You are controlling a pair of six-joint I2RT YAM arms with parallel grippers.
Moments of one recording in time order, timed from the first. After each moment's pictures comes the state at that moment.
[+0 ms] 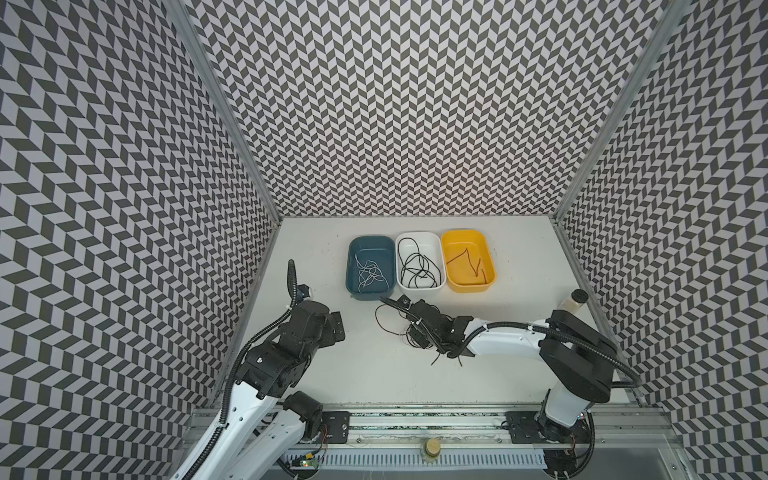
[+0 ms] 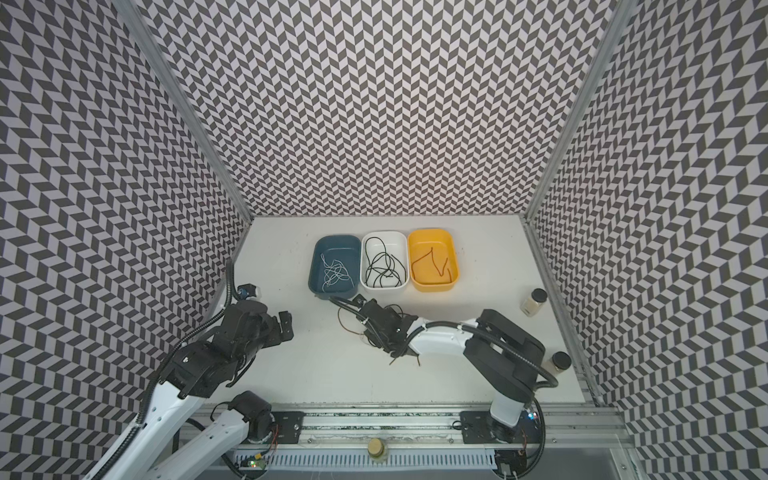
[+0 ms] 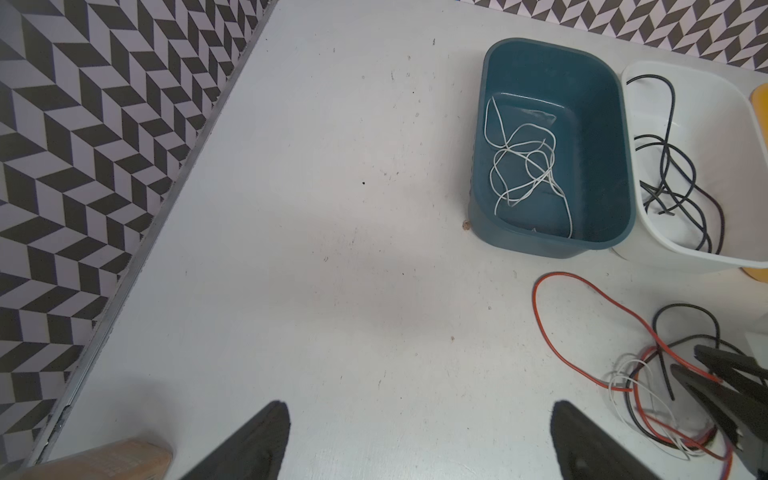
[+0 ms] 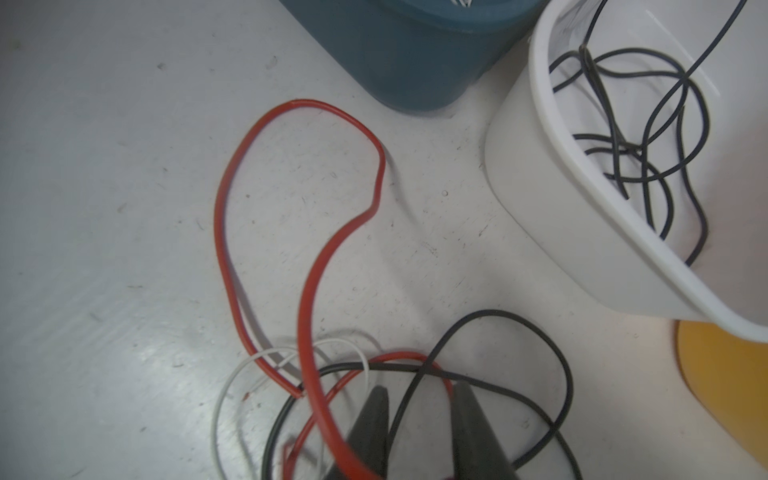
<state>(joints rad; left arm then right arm) -0.44 0.64 0.79 -0.94 -0.31 -0.50 0.97 1.74 0.94 0.00 0.38 0.08</state>
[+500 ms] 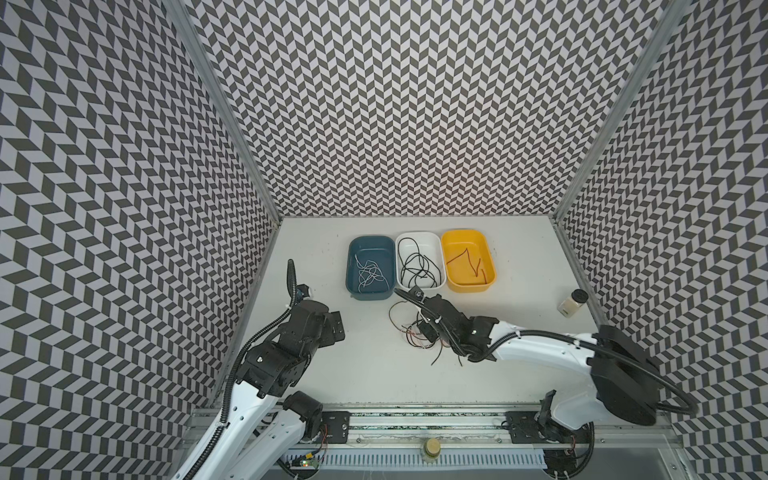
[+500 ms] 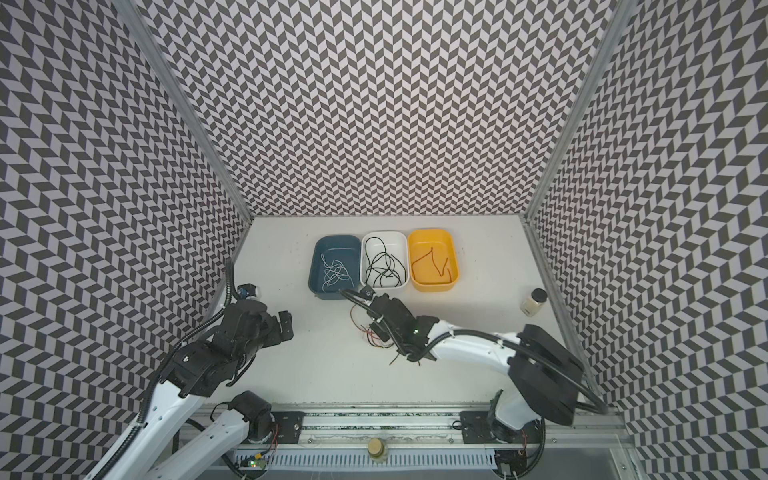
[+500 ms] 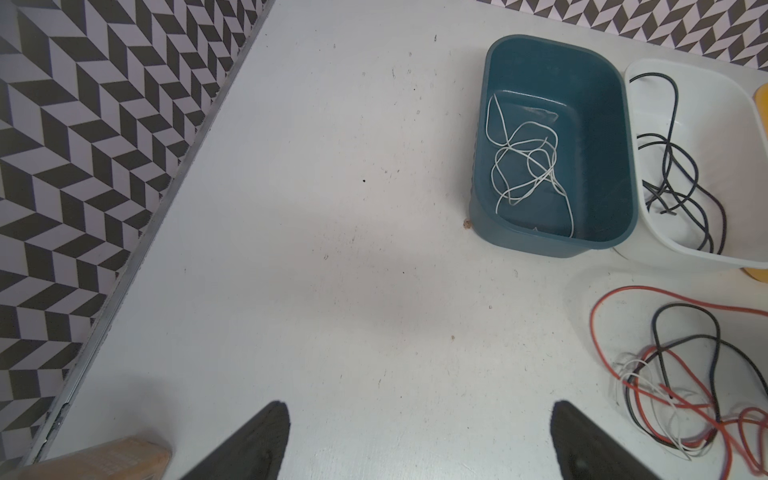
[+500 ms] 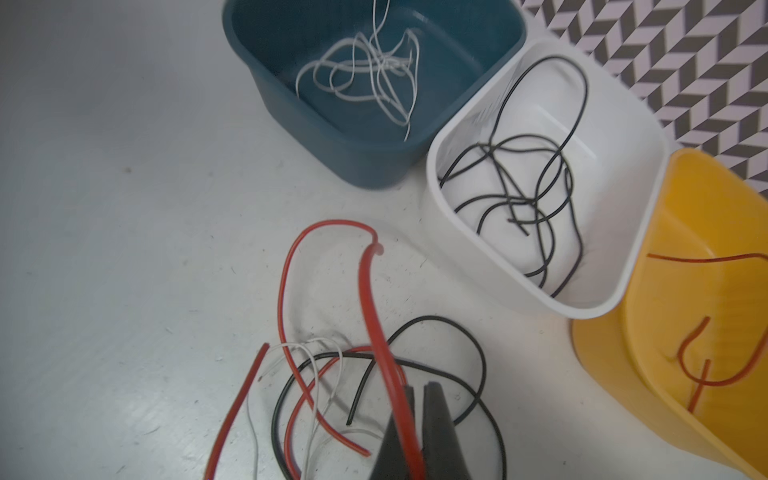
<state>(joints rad) -0.42 0.65 0.79 -0.93 -0.29 -0.49 0.97 1.44 0.88 -0.03 0.42 0.07</state>
